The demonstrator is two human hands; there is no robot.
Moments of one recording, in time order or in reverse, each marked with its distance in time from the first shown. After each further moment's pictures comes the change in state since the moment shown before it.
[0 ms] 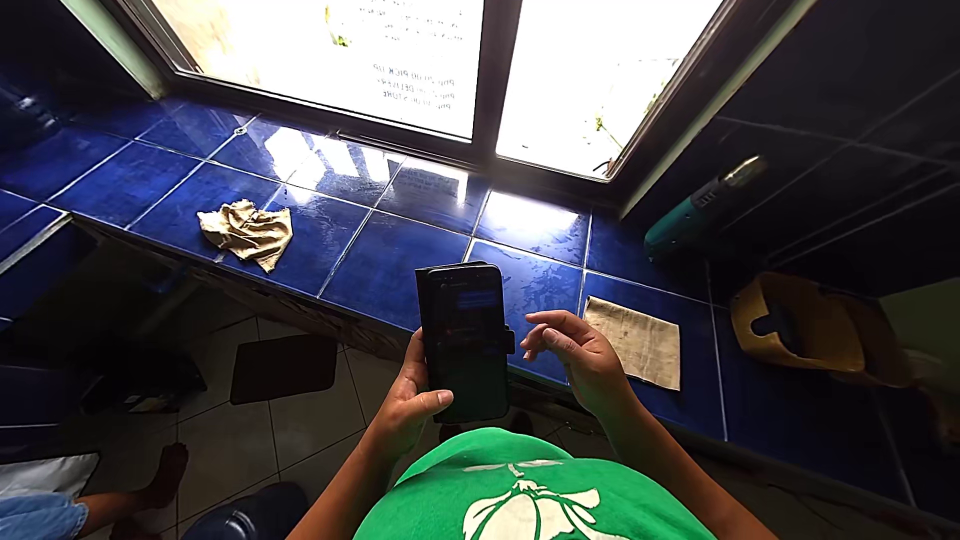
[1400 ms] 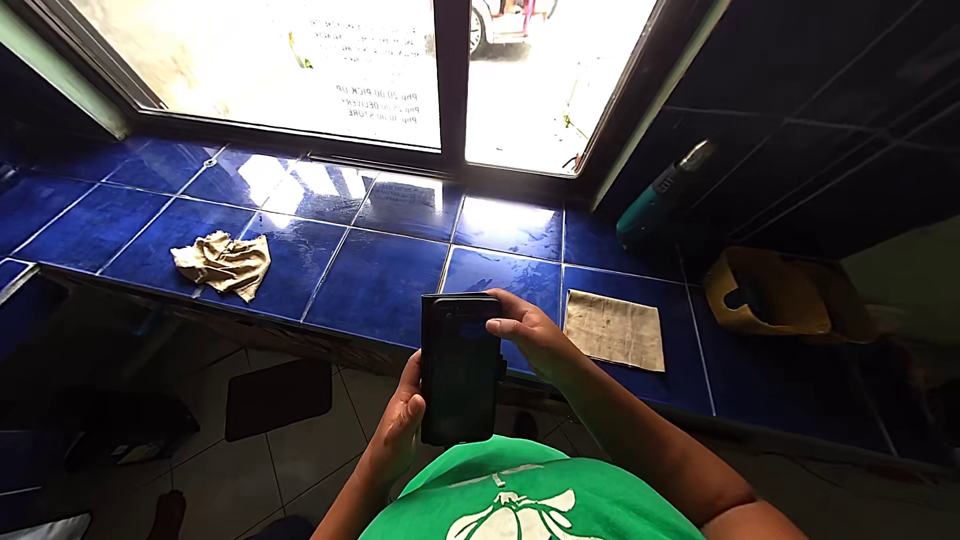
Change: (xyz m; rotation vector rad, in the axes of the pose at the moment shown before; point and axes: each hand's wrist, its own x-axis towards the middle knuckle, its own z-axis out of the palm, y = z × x) left_hand -0.002 -0.012 0.002 0.181 -0.022 -0.019; right_hand 0.037 -0.025 0.029 -0.040 -0.119 0.144
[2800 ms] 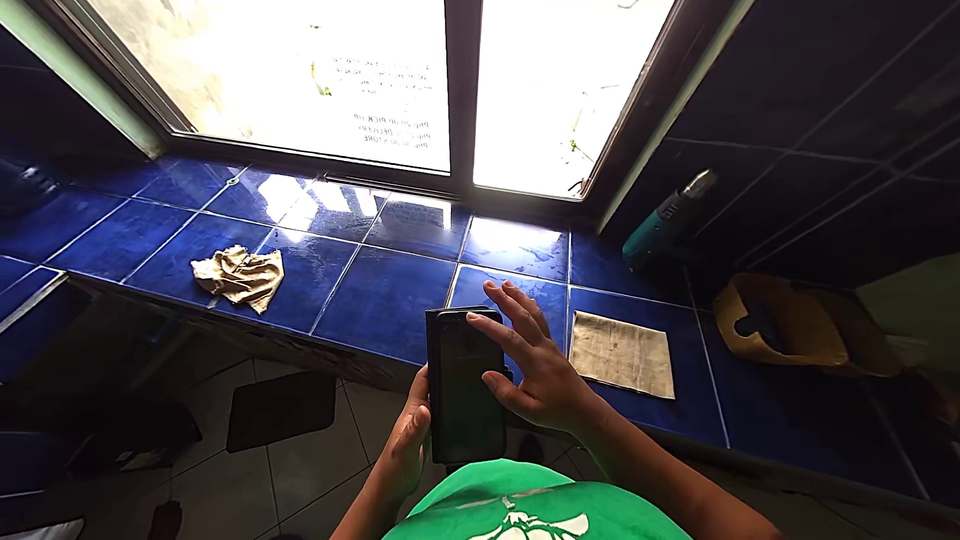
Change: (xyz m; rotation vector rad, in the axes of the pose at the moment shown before) left_hand -0.001 0.000 0.007 -0.022 0.077 -0.019; right_hand -0.013 0.004 0.006 -1.044 0.082 -0.590
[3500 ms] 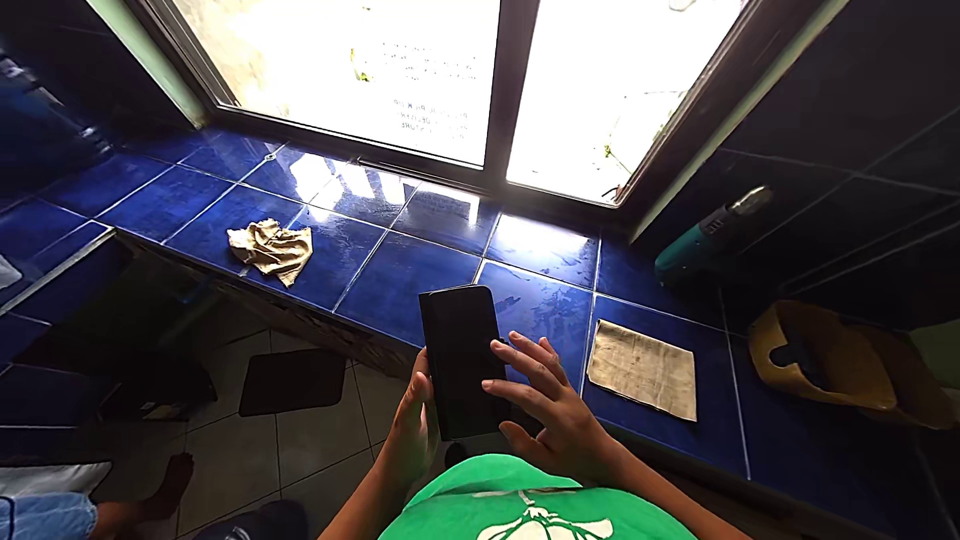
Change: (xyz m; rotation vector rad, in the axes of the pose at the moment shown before) left_hand 0.001 0.011 0.005 -0.069 0.275 0.016; right_hand -0.039 -0.009 0.024 0.042 -0.011 -0.164
